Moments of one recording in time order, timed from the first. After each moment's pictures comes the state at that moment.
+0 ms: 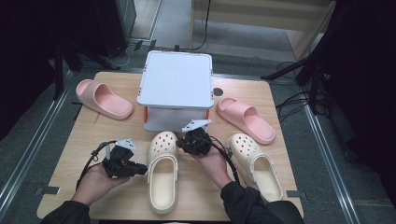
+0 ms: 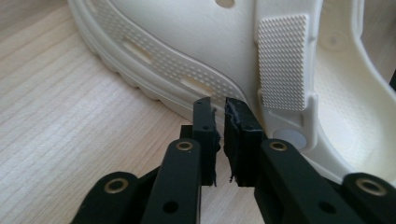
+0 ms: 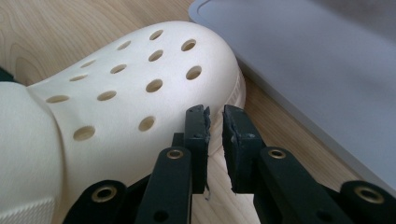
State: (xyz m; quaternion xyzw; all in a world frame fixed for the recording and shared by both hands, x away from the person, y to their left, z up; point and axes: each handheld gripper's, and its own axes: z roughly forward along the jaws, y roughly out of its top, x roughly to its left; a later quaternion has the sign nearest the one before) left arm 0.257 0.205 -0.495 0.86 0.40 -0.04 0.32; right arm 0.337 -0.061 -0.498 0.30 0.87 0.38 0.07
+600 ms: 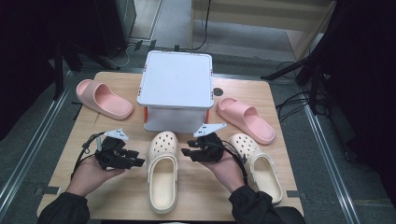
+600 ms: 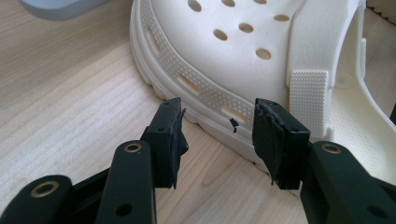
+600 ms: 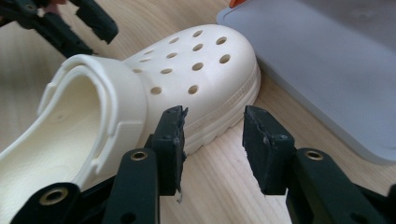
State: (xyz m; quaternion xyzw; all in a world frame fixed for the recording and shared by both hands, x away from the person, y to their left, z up) left arm 0.273 0.221 -0.483 0.84 0.41 -0.01 0.35; right arm 0.309 -0.096 -0.470 0.27 0.87 0.41 0.04
